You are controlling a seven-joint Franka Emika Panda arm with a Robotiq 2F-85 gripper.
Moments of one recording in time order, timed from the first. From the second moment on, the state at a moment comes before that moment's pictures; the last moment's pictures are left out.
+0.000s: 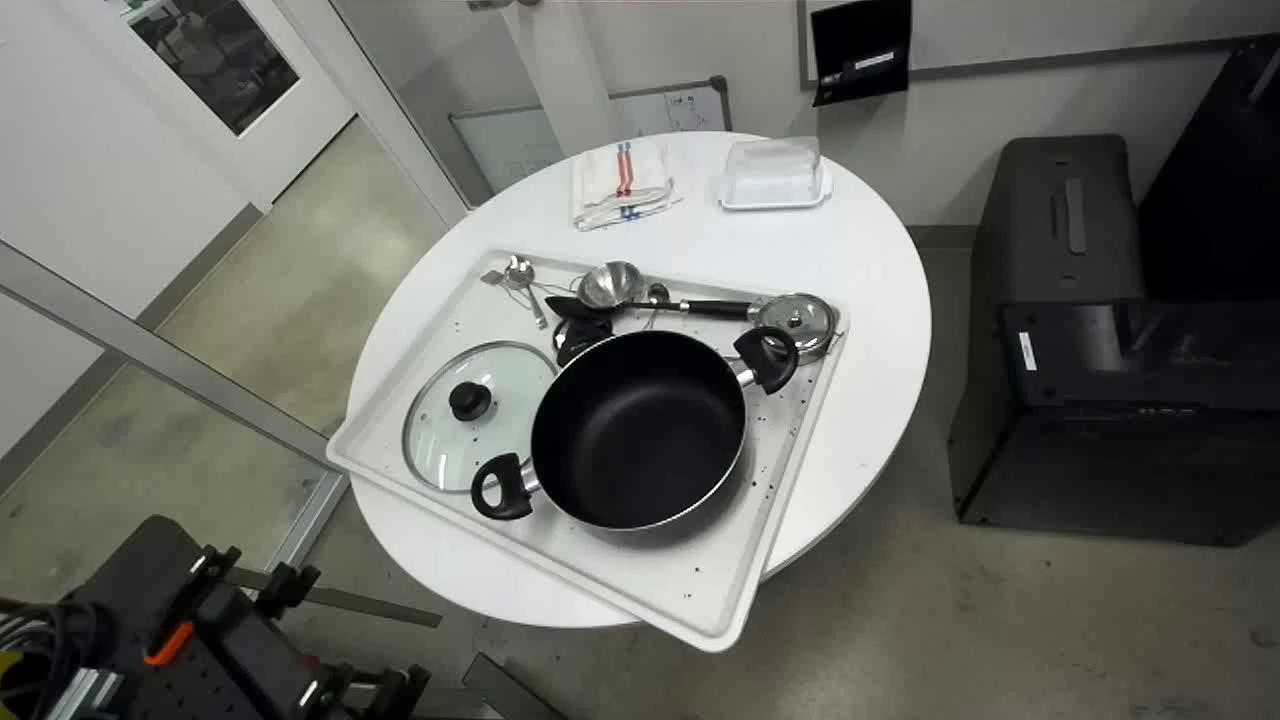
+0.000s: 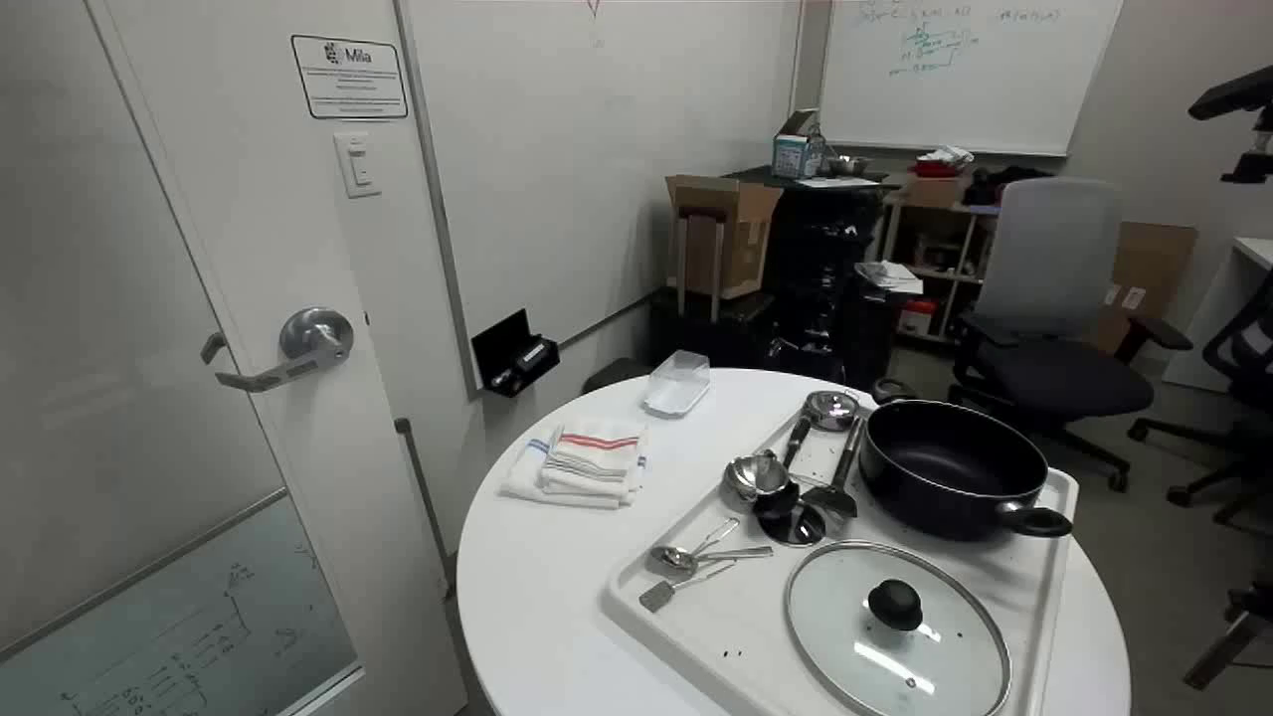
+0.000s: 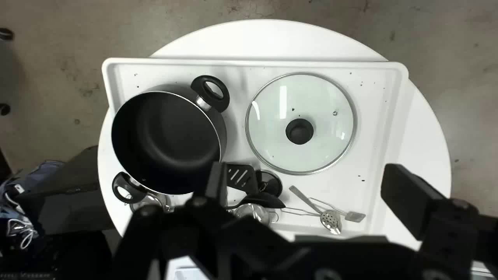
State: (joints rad) arm 0.07 -0.71 0.20 -2.68 -0.03 2.05 0.17
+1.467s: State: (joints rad) arm 0.09 -0.41 0.14 -2.59 -0.03 2.09 0.02
